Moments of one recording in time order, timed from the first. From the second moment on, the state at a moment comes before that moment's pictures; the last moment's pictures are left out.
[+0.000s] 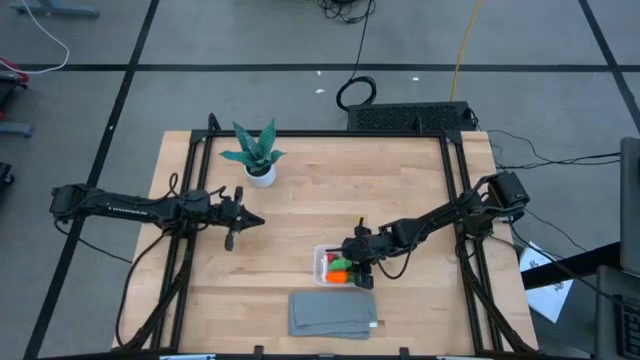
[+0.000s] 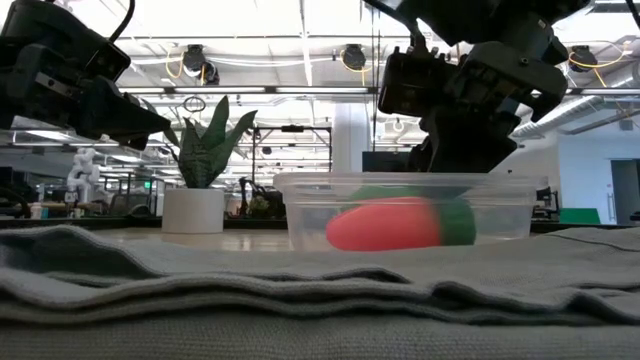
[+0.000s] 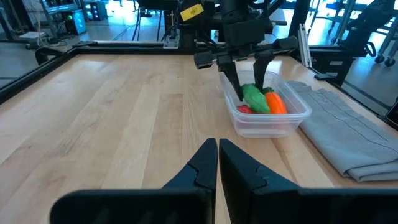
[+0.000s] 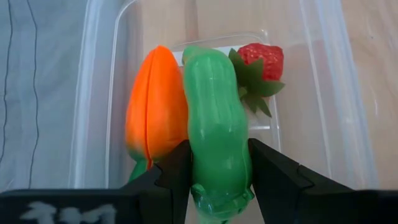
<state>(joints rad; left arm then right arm) 0.03 0.57 0.01 0.38 0.13 -0.01 0.28 1.73 0.88 -0.10 -0.03 0.40</state>
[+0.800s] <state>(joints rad) 0.03 0.57 0.01 0.37 0.13 -0.01 0.28 1.73 0.88 -0.11 -0.05 0.44</state>
